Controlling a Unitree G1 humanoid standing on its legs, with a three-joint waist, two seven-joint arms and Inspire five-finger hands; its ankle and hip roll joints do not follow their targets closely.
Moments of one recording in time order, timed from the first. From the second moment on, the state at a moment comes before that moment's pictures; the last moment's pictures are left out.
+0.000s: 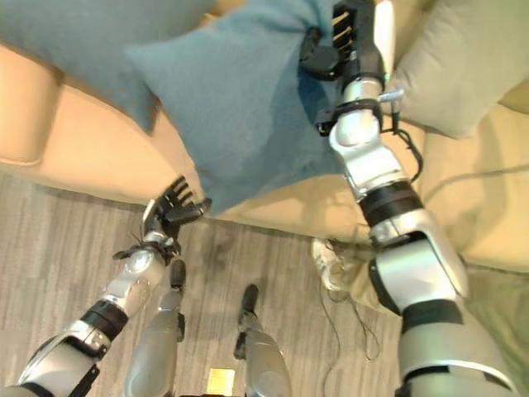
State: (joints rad) left arm -0.57 0.32 -0.38 0.61 -0.86 -0.23 0.33; right arm -1.13 -0.66 0.43 0.69 0.29 -0.02 -0.47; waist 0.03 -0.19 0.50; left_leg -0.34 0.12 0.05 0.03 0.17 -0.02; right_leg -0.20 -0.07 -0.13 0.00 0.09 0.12
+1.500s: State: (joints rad) left arm -1.05 0.32 -0.43 1.06 -1.02 -0.15 0.21; right arm -1.06 -0.61 0.42 0.72 0.37 -0.05 -0.42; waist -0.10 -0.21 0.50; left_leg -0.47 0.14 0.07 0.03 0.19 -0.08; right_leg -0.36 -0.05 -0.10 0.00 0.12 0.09
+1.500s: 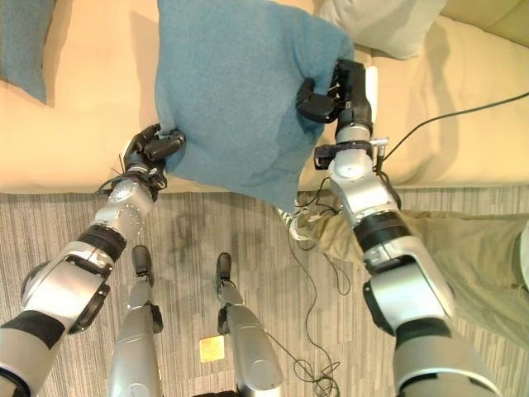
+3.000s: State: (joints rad) left arm -0.14 0.32 -0.31 0.57 -0.70 0.02 0.12; right arm -0.05 -0.42 0.11 0.51 0.42 0.06 -0.05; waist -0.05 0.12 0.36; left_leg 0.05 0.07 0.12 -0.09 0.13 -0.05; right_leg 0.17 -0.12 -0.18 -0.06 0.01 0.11
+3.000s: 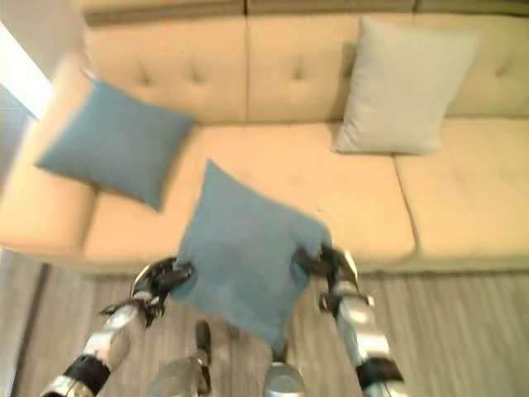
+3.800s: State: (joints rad) left arm -0.36 0.33 -0.41 0.57 -0.66 0.02 0.19; right arm -0.31 -0.46 0.17 0.53 0.44 0.06 -0.20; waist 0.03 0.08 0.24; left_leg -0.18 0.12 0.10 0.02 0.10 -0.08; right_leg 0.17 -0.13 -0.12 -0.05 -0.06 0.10
